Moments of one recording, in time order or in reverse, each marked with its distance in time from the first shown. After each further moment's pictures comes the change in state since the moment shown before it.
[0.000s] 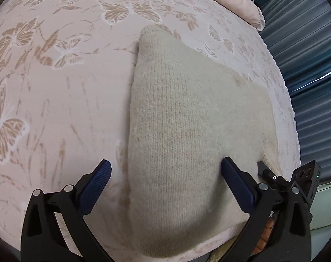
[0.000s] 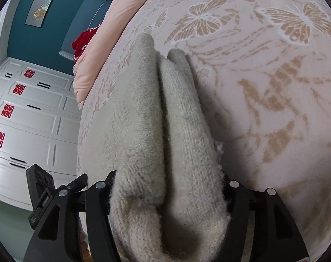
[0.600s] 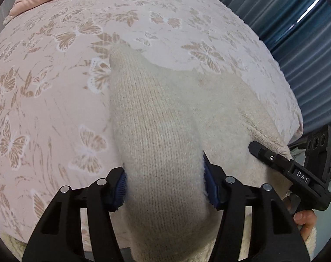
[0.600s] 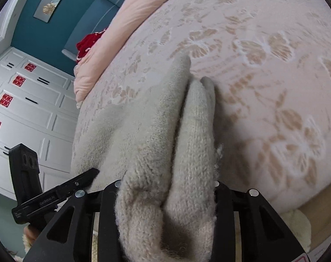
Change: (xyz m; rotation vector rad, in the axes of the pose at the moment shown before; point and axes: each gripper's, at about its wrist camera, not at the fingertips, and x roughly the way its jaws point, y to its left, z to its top) left arm -0.036 -0.093 -0.060 0.336 0.071 0.070; right arm -0.088 -0.008 -0.049 -0.030 -0.039 -0.098
